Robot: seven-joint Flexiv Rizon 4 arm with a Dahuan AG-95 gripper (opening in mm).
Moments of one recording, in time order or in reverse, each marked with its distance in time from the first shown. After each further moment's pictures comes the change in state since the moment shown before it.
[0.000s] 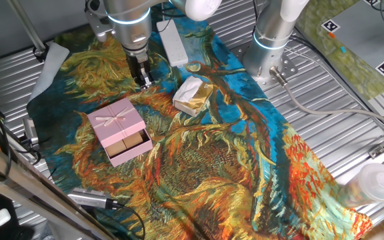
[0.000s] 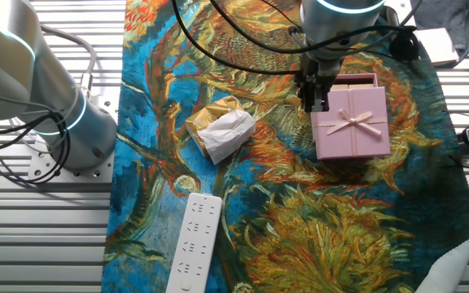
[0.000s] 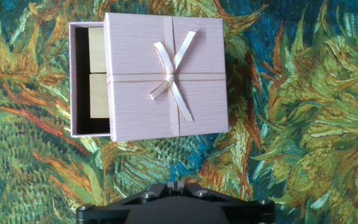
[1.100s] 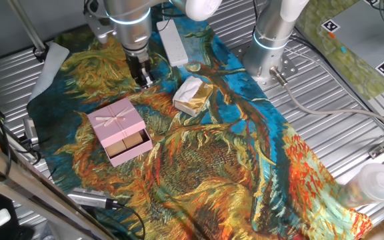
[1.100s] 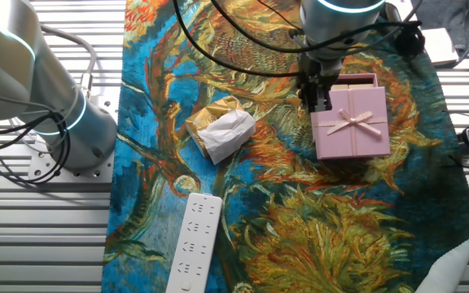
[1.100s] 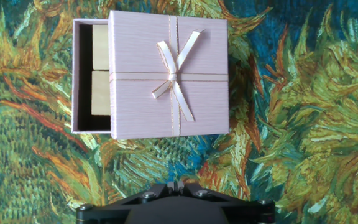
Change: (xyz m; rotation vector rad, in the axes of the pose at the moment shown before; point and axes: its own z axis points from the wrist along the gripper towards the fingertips) arm 0.000 0.000 0.000 0.007 0.001 -0.144
